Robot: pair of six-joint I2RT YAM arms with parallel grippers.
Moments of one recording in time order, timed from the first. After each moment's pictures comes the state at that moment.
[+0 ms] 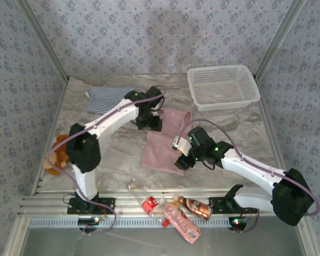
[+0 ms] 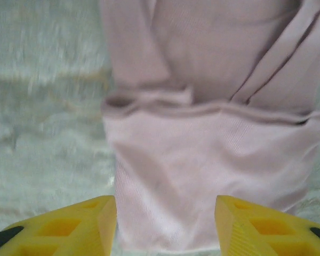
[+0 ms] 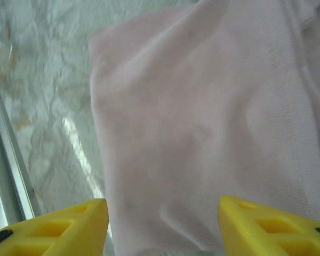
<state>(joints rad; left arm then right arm) -0.71 1.85 1.64 -1.14 0.06 -0.52 0.73 1.15 0.67 -0.47 -0.30 -0.32</state>
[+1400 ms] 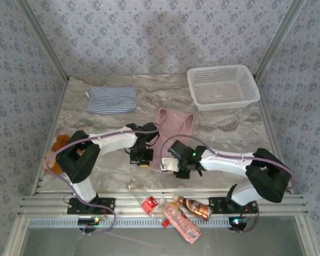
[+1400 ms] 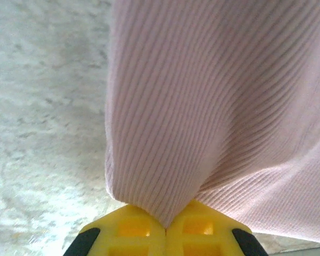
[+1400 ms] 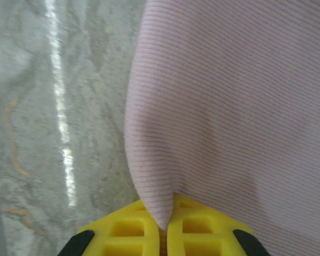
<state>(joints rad) -0.81 1.72 1.08 -0.93 0.18 -0.77 0.97 1.43 0.71 -0.50 -0.10 -0.59</state>
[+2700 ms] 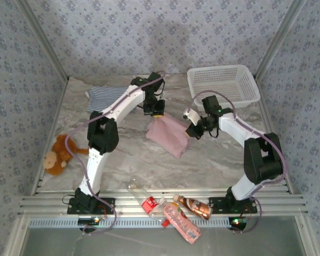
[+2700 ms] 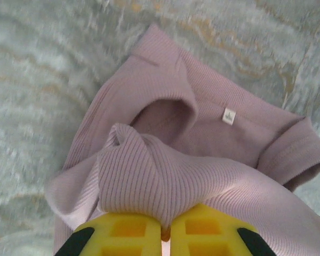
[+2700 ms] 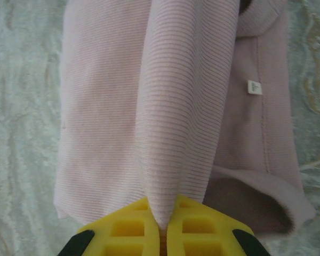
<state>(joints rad) -0.57 2.31 2.20 -1.19 0.23 -0.50 0.27 1.63 1.09 -0.61 -0.53 -0.59</state>
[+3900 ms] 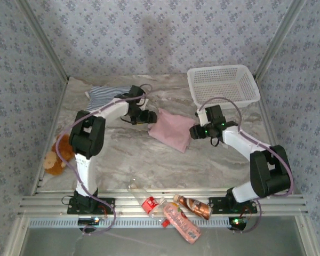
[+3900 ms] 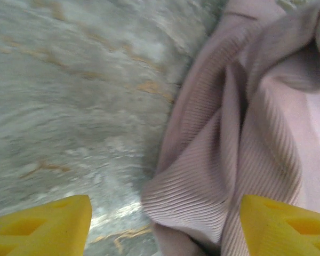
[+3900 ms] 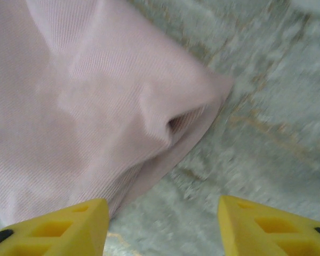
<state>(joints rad) -0.45 2.07 1.53 -0.65 0.34 -0.32 0.30 1.45 0.82 -0.34 -0.18 0.02</state>
